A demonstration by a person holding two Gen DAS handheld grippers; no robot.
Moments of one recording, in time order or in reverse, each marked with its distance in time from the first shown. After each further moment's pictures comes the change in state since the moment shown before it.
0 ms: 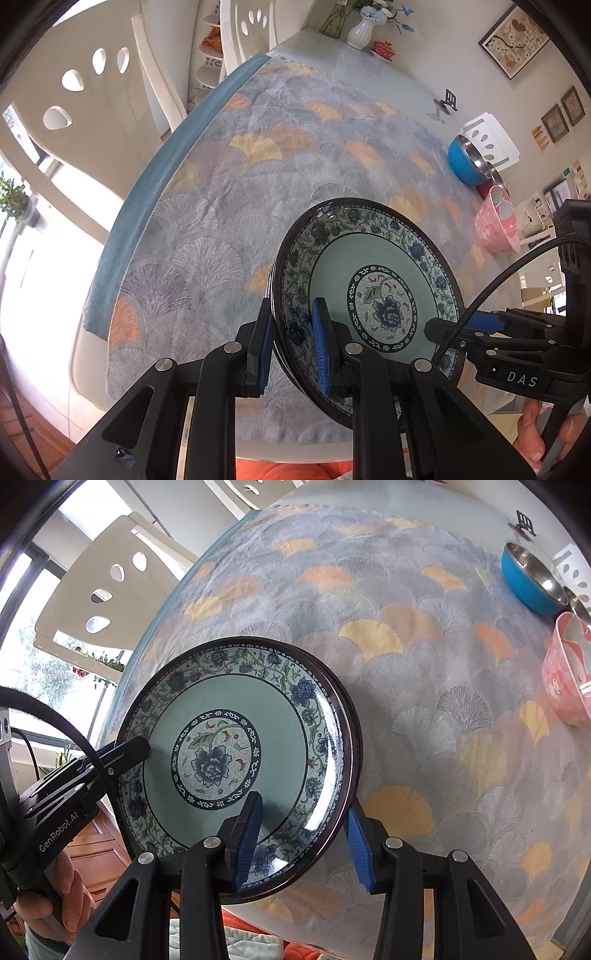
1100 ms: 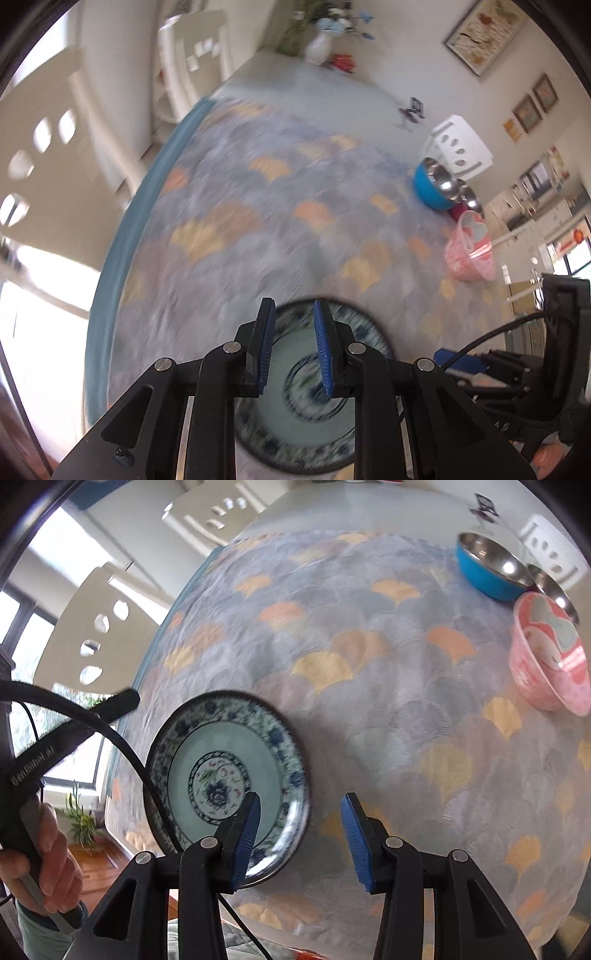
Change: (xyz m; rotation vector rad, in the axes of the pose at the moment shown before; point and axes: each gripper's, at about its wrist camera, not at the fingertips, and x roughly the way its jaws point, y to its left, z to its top) left arm -0.003 -0.051 0.085 0.136 -0.048 -0.089; right arm -0.036 -0.039 0.006 0.143 -0.080 0.017
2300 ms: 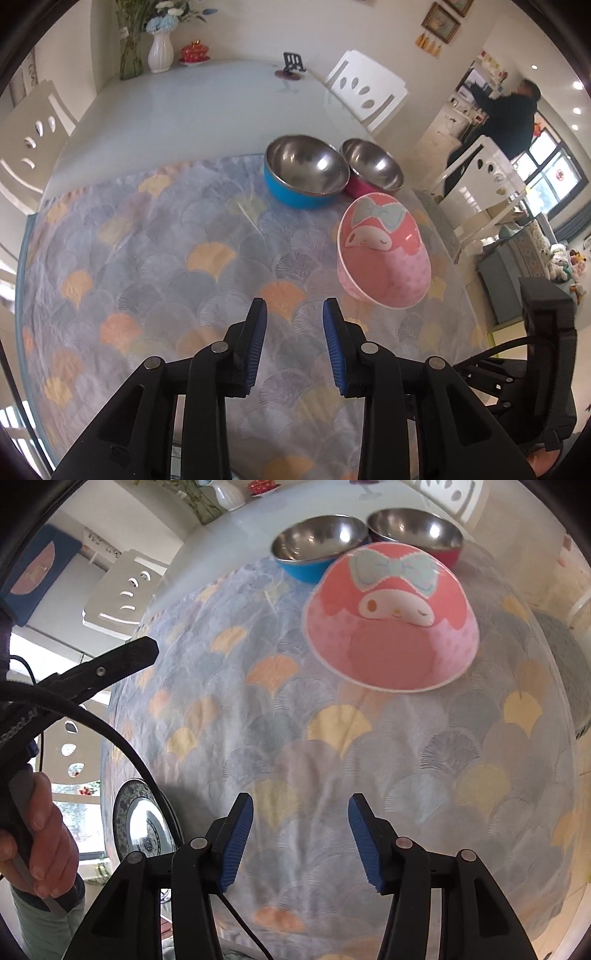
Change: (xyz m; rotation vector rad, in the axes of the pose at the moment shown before) left arm 0.091 -0.213 0.074 0.346 0.120 -0.097; right arm -0.042 -0.177 0.007 0.300 -0.052 0.074
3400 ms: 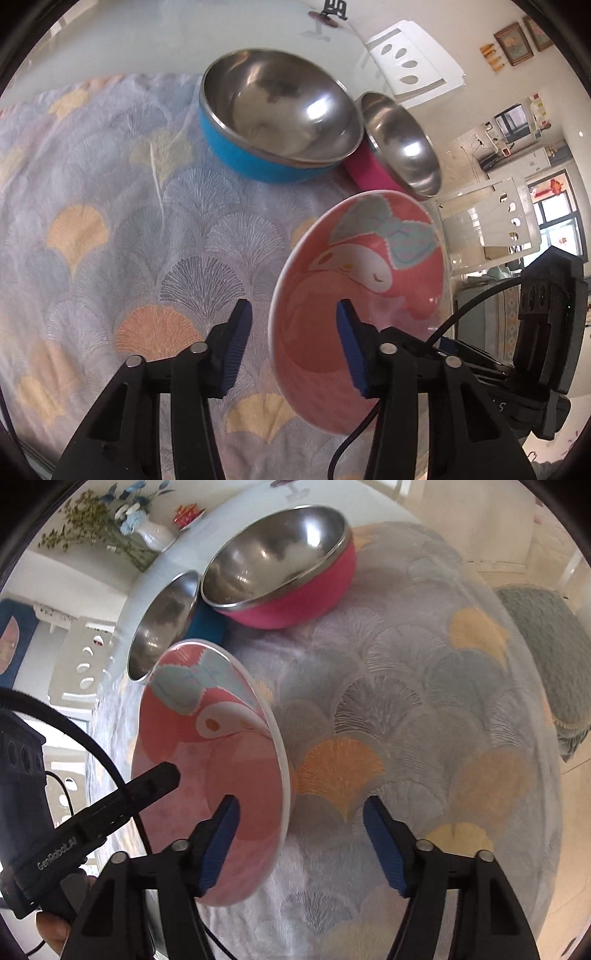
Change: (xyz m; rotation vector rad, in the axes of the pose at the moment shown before) left arm 0.140 -0.036 0.033 -0.288 0.162 -0.084; right arm 0.018 -0.089 0.075 0.138 -0.020 0.042
